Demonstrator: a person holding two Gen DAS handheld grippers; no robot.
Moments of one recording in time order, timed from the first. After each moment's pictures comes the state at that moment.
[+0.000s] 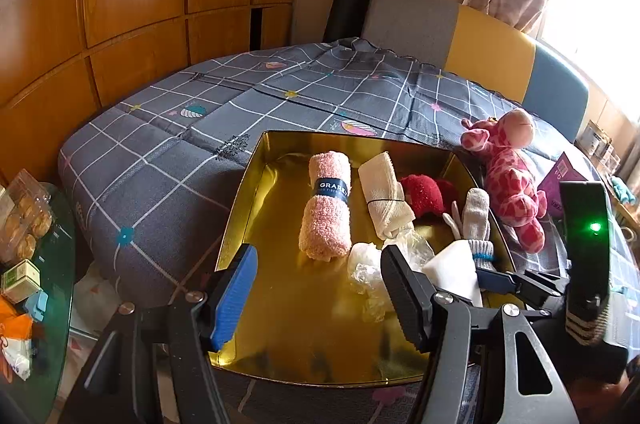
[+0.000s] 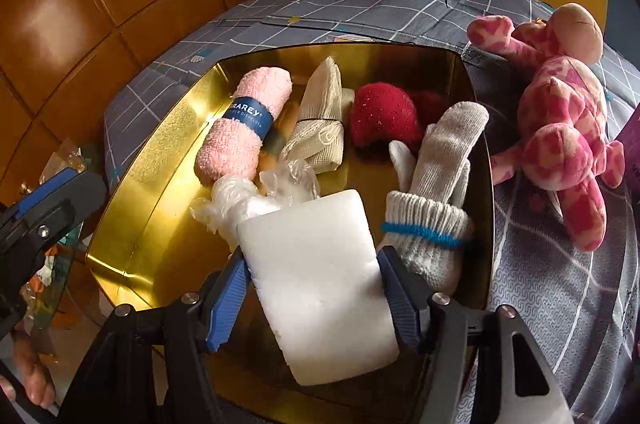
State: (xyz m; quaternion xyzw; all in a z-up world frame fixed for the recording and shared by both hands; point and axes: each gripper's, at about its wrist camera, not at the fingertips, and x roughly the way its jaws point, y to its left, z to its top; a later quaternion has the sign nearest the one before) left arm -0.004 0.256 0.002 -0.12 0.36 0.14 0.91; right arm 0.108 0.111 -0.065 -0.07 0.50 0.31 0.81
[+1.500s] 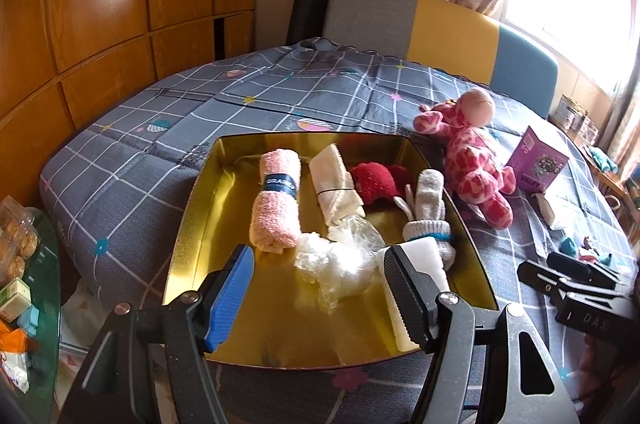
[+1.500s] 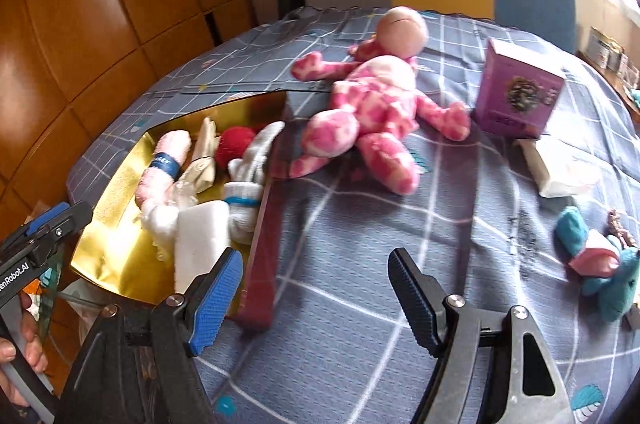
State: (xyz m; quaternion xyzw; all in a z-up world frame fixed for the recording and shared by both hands) left arm -0.007 0.212 0.009 -0.09 0.36 0.09 0.93; right arm 0.082 -0.027 -0.019 -0.01 0.43 0.19 0.88
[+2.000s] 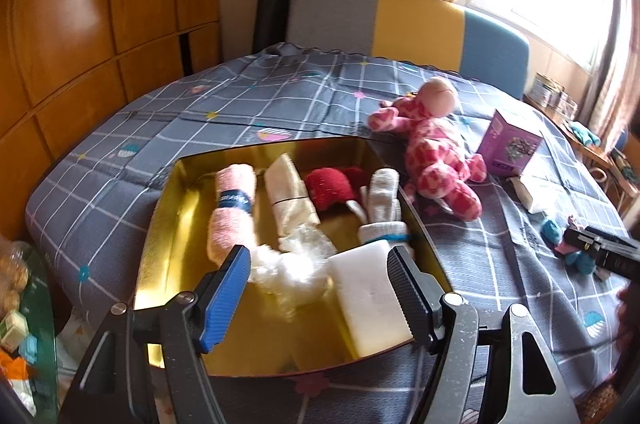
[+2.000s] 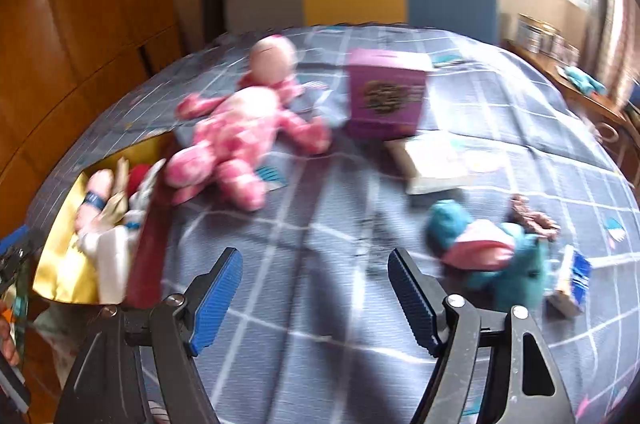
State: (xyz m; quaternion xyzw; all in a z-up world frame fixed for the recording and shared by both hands) left arm 0.007 0.173 0.022 -0.05 0.35 0.05 0.93; right arm 0.088 -0.143 0.006 0.01 0.41 0.08 0.91
